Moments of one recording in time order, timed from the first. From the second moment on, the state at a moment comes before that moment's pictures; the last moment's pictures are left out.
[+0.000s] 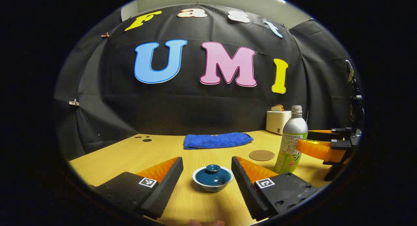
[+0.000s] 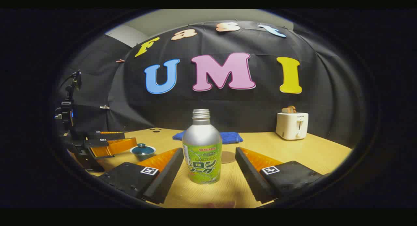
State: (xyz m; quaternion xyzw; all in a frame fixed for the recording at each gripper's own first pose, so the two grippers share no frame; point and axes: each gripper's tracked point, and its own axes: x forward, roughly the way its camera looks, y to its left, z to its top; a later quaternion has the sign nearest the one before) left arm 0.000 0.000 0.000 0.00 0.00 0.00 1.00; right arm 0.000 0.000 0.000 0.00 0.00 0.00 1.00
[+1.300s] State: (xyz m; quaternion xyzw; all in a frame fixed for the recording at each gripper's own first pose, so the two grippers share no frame) left arm 0.036 -0.006 -0.023 0.04 0.08 -0.03 1.00; right arm 0.001 -0.004 -0.005 0.00 0.01 0.00 1.00
